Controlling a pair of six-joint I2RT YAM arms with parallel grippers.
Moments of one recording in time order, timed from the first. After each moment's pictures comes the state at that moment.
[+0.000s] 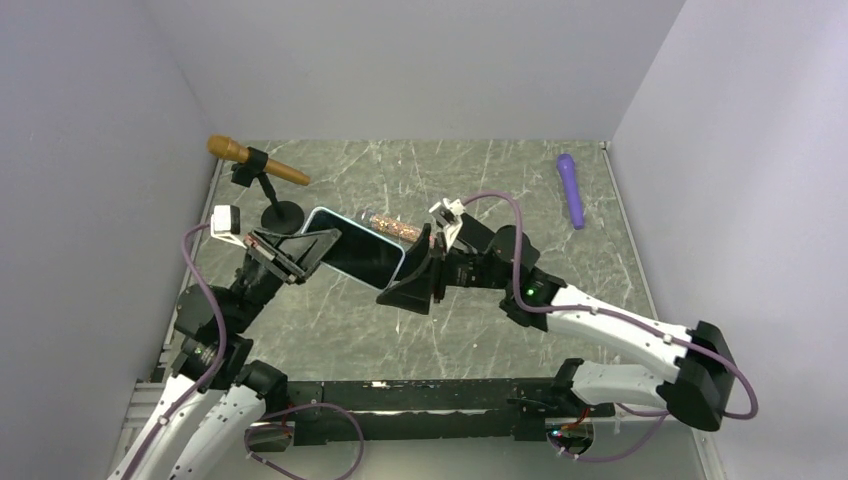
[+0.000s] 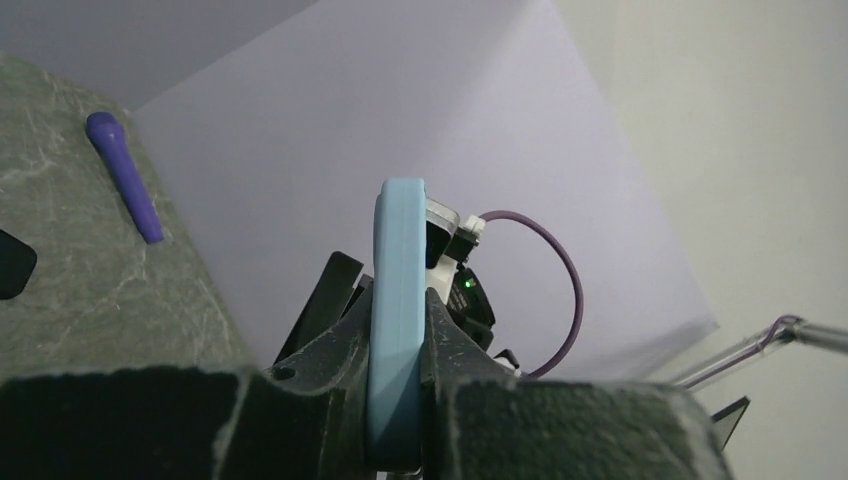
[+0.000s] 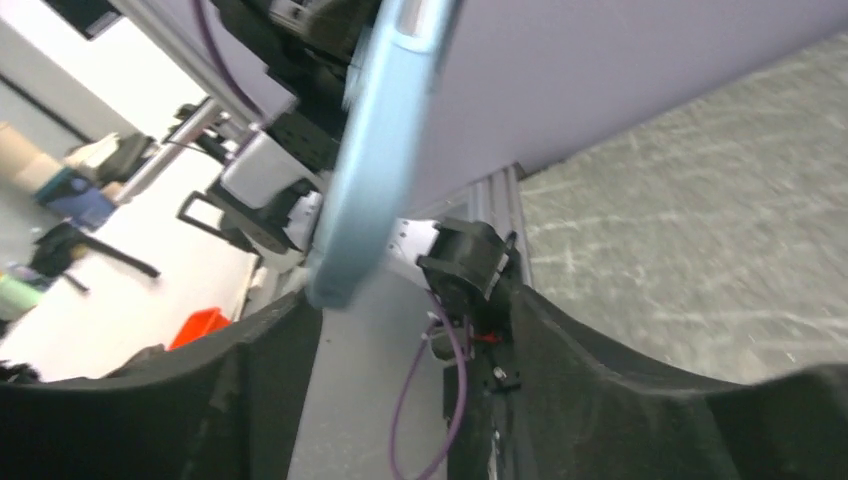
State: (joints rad) left arm -0.45 0.42 0.60 0.23 0.22 -1.34; right arm 0.95 1.16 0.81 0.55 -0.62 0.68
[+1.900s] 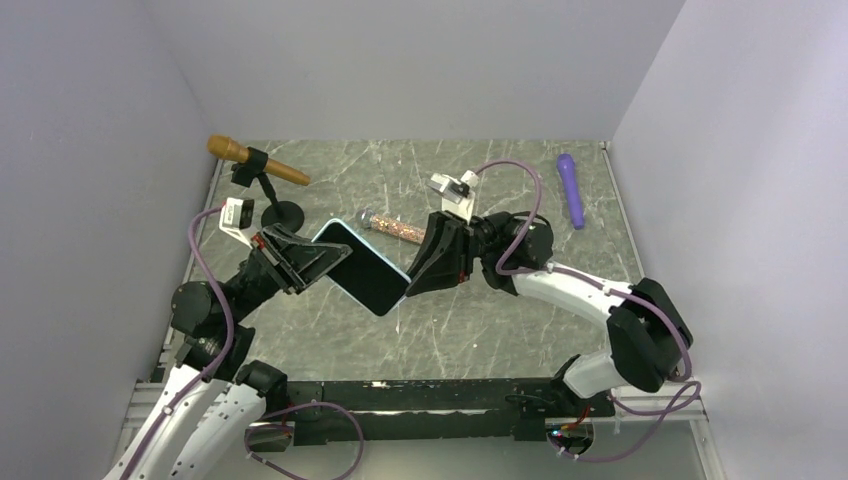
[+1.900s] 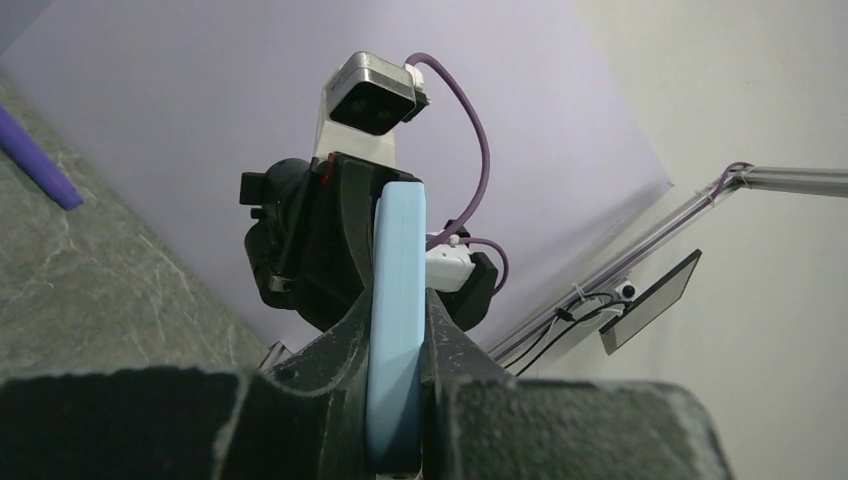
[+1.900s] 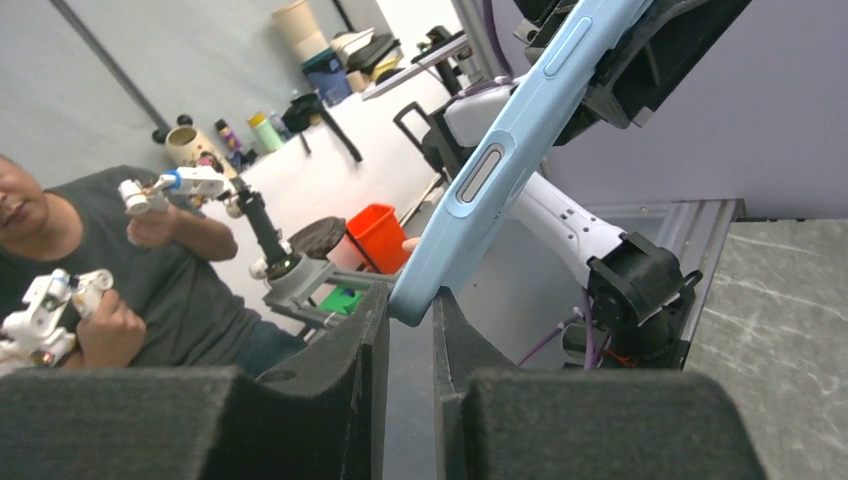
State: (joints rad) left arm -0.44 0.48 0.64 0.37 0.55 -1.31; right arm 0.75 1.43 0.88 1.51 -1.19 1.40
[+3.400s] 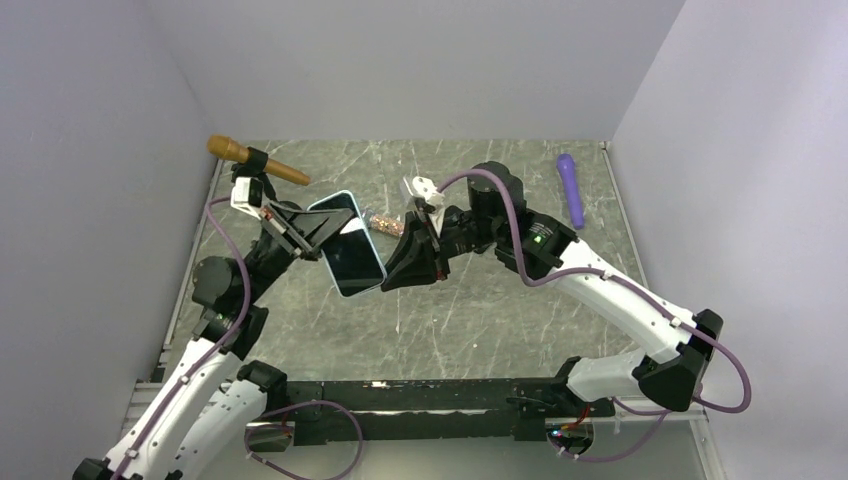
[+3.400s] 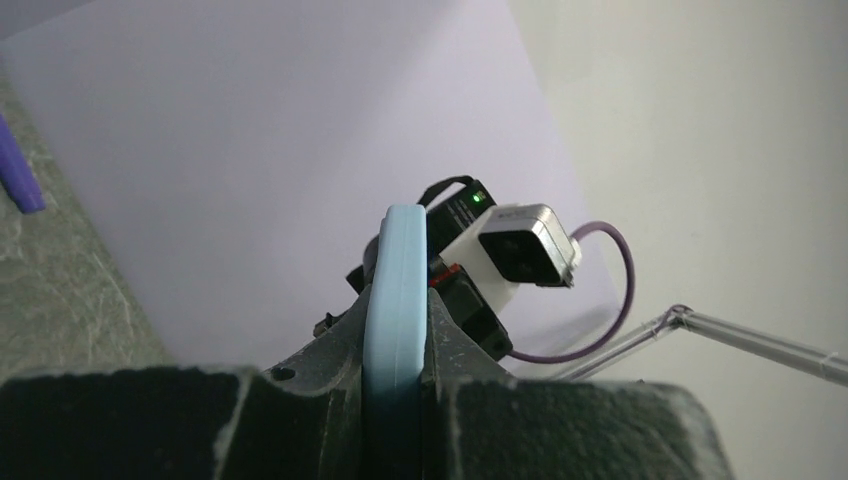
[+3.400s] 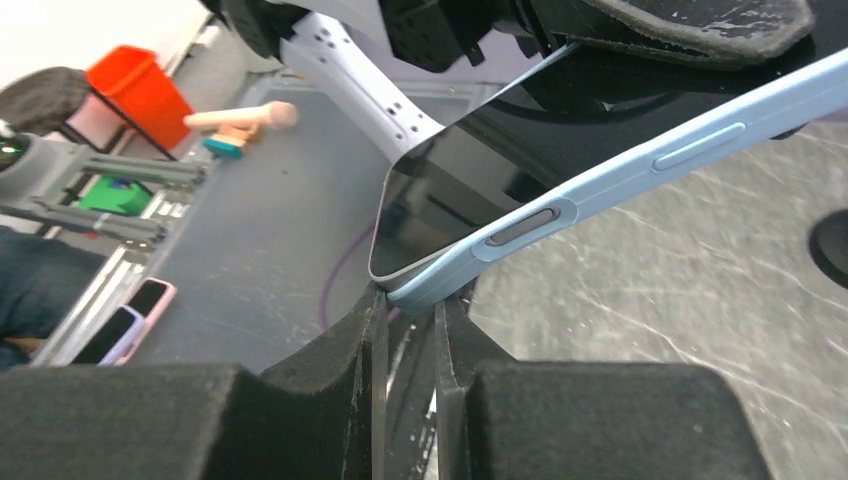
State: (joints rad) left arm -0.42 0.61 0.63 0.49 0.41 -1.53; right arm 0.87 1.32 1.36 -0.22 -1.03 0.04
